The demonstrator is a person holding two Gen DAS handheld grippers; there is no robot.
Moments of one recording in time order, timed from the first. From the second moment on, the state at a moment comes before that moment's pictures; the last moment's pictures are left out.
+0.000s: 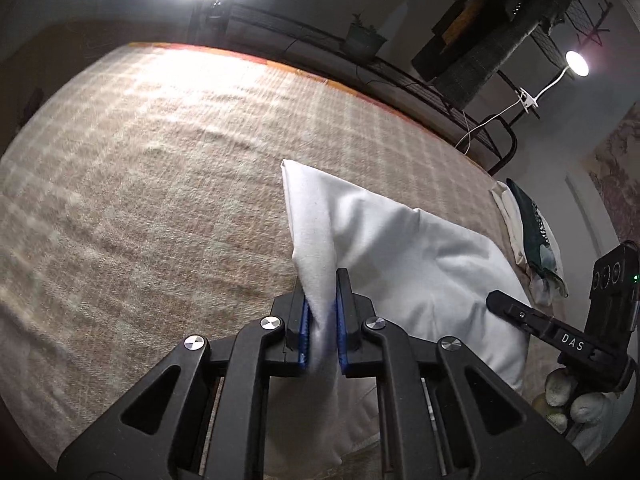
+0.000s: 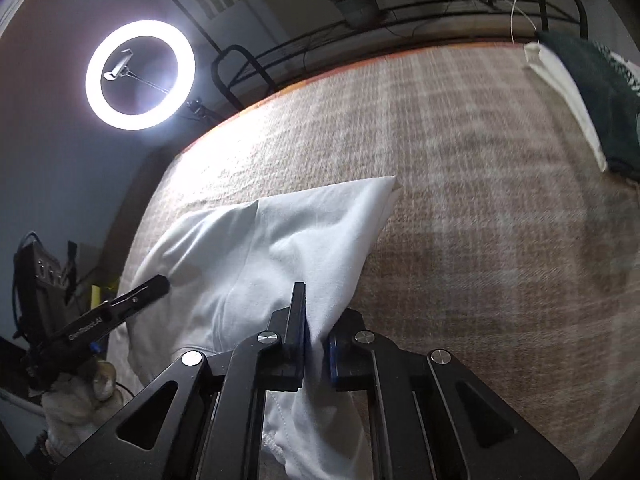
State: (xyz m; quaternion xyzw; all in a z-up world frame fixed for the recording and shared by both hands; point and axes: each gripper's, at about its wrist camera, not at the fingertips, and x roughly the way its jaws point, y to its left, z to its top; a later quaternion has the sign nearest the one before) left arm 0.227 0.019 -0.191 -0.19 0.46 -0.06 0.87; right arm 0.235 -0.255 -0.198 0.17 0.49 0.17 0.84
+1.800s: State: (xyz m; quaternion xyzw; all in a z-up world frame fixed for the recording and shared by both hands) left arm 0.403 -0.427 -0.170 -0.06 0.38 -0.21 0.90; right arm 0.318 -0.600 -0.136 0.06 0.37 -0.04 0.93
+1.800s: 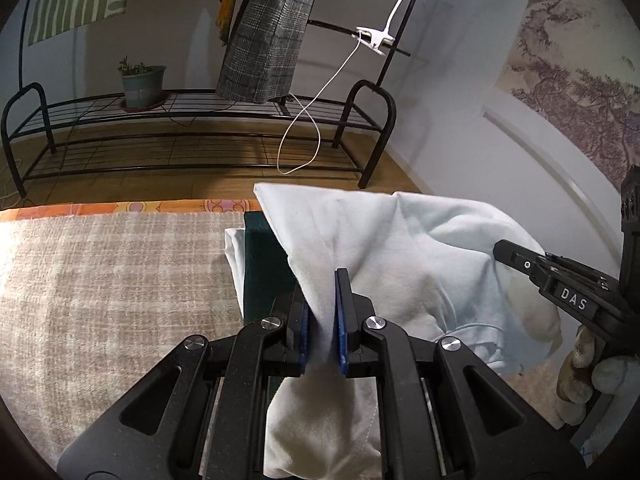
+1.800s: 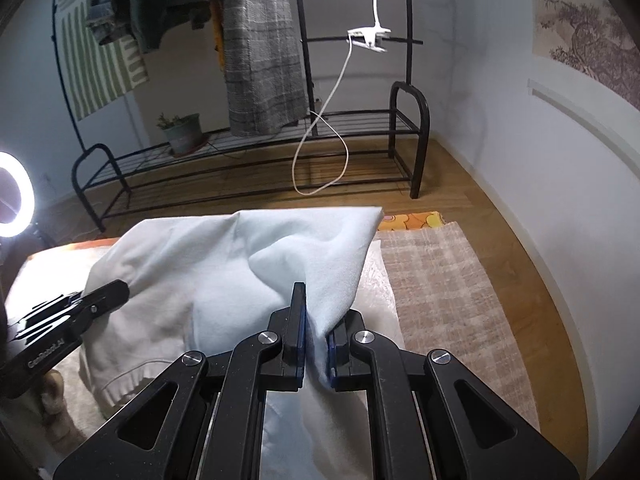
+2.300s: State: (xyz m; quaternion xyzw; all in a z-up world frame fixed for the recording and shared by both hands) left arm 0.395 -0.417 -0.164 -0.05 0.38 -0.20 0.90; right arm 0.317 -0.614 -0.138 0.07 0.38 -0.07 0.92
